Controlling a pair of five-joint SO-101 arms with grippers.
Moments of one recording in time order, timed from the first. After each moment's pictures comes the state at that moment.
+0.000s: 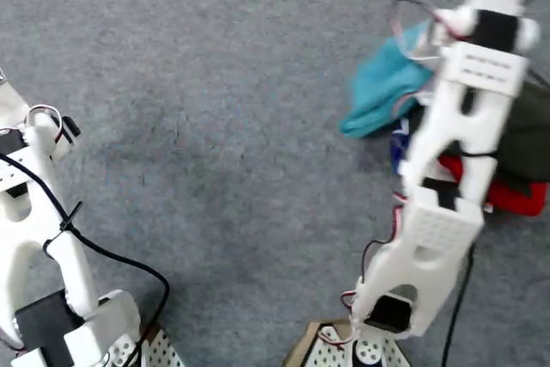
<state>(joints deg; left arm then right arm) -30.7 -17.9 31.3 50.2 -1.1 16.2 32.1 -62.4 101.1 -20.7</state>
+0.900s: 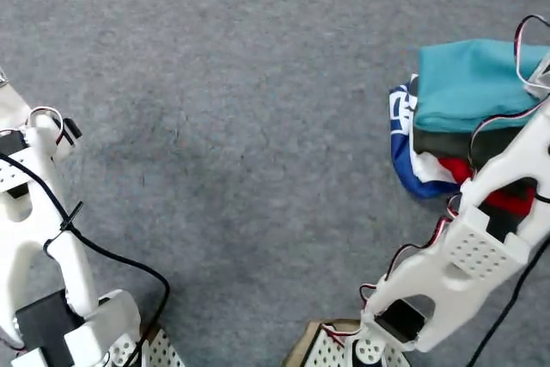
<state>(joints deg) -30.7 -17.9 32.0 50.2 -1.1 36.4 30.2 -65.8 101.1 -7.1</state>
